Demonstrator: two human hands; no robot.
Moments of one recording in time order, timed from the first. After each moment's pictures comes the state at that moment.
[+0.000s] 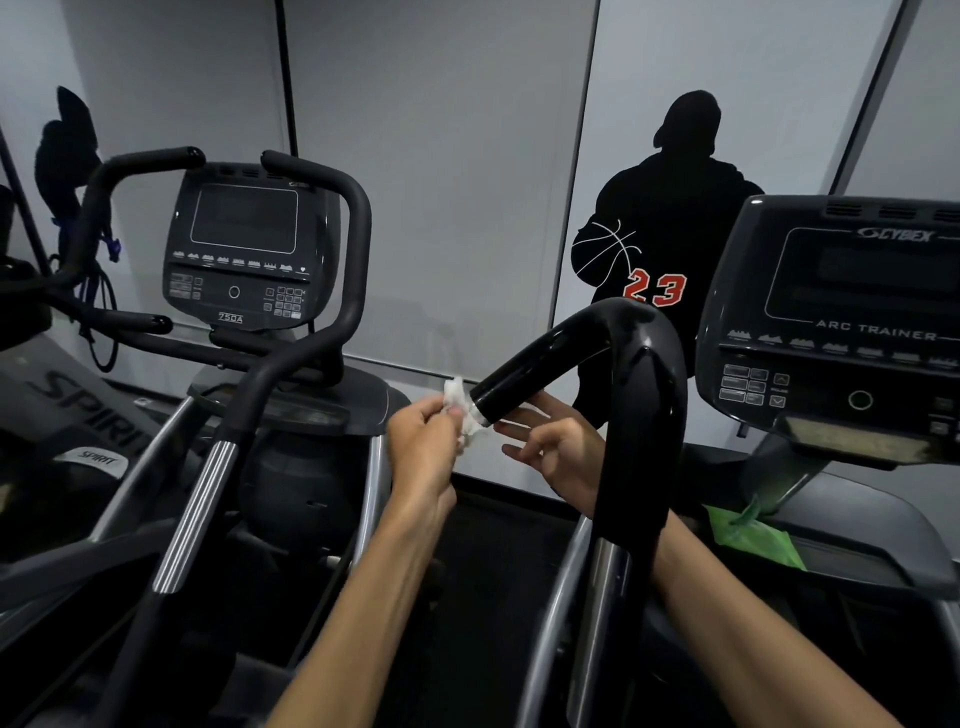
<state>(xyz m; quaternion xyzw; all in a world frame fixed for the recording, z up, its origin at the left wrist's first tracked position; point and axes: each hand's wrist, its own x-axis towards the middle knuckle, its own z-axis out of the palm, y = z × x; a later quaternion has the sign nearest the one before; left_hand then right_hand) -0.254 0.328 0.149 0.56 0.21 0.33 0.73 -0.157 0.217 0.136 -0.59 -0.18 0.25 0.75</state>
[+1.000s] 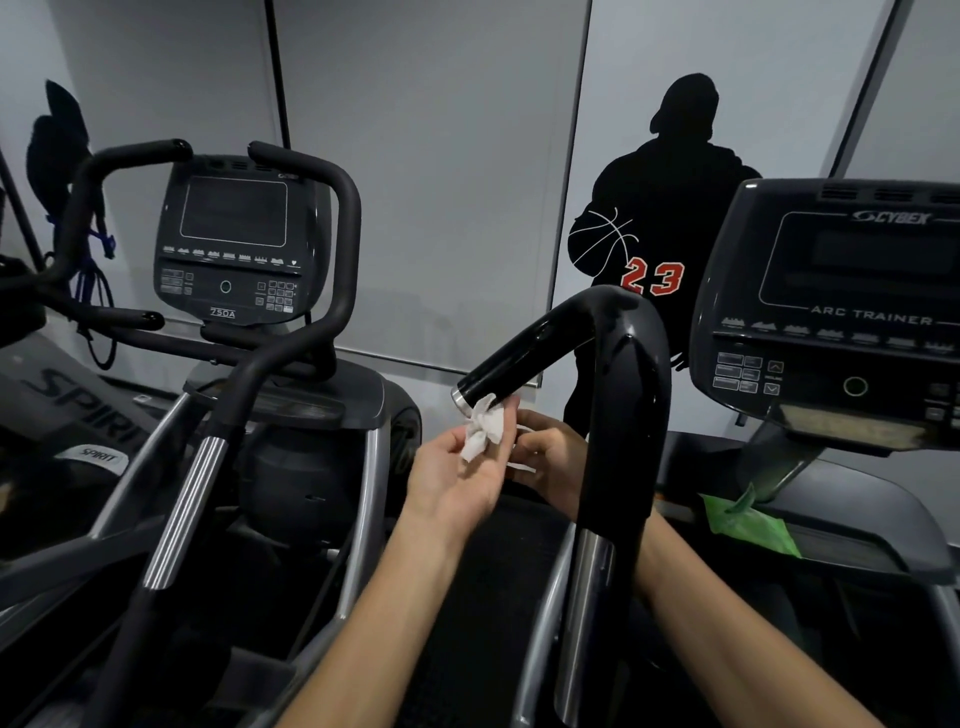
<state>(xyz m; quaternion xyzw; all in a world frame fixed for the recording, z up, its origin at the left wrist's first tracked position) -0.261 0.306 0.150 -0.01 0.09 0.06 0.99 -0.158 0.201 0.116 -0.63 -0.13 0.29 0.71</state>
